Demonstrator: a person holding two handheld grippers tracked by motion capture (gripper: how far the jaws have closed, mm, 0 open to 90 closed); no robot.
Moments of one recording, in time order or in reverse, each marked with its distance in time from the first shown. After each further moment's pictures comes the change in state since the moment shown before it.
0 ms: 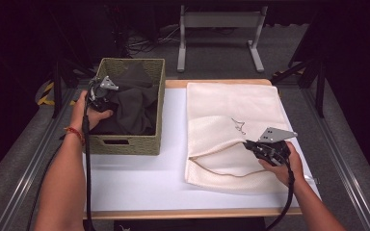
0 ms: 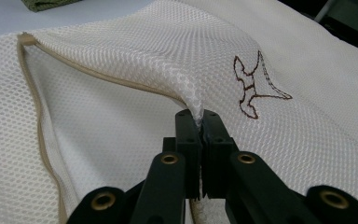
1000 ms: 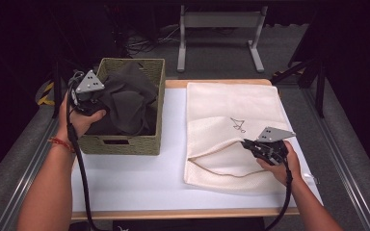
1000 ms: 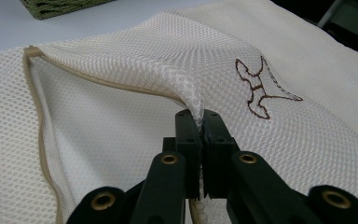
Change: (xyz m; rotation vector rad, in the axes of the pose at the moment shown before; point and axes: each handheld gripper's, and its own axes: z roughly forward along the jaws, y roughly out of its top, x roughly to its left) left arm -0.034 0.014 -0.087 -0.301 -0.005 0.051; right arm 0.001 0.001 0.005 -0.025 0.014 0.002
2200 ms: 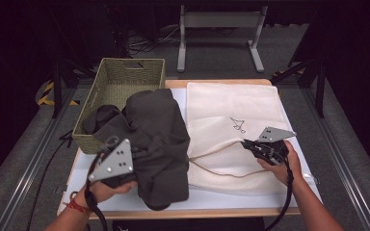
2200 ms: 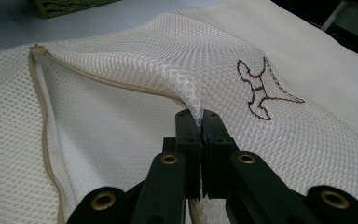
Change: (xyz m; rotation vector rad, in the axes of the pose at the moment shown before) left arm -0.191 -0.002 -0.051 -0.244 -0.464 0.240; right arm -0.001 0.000 -0.001 -0.003 0.014 -0.015
